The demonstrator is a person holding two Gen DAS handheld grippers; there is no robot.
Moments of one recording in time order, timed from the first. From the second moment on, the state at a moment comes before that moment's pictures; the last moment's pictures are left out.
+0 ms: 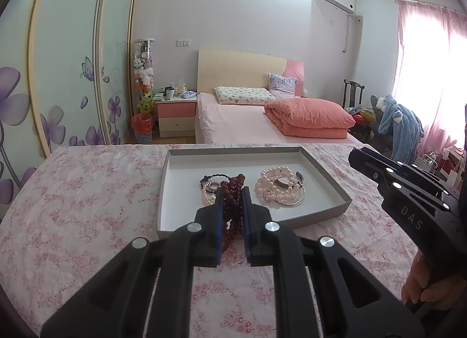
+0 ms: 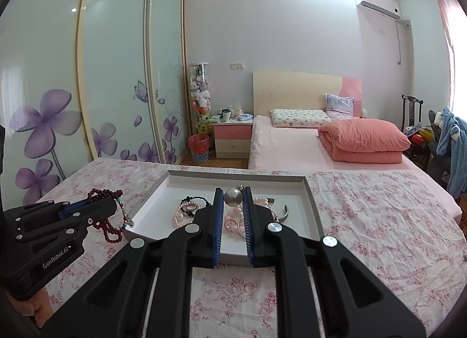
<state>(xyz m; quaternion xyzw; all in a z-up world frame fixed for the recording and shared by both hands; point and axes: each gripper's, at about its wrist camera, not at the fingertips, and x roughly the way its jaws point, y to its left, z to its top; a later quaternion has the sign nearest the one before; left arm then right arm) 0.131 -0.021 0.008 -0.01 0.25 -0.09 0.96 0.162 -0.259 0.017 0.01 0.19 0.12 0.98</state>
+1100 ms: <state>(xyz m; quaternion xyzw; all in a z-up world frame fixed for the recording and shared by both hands) 0.233 -0.035 -0.028 -0.02 0.27 -0.09 0.96 0.277 -0.263 -0.030 0.07 0.27 0.12 0.95</state>
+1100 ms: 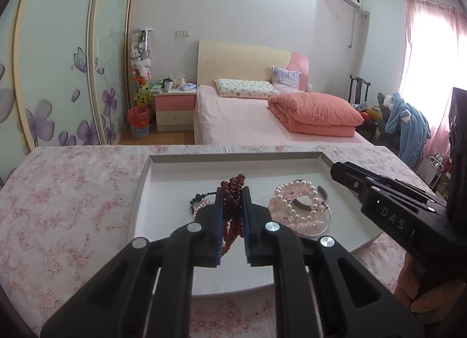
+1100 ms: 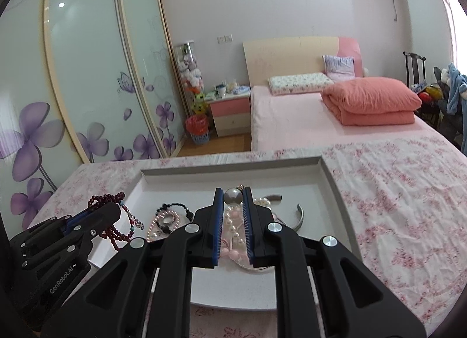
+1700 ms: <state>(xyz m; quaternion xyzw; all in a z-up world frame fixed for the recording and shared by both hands) 0.244 -0.014 -0.028 -0.05 0.28 -0.08 0.96 0.285 -0.285 -0.032 0.13 0.29 0.12 0.94</state>
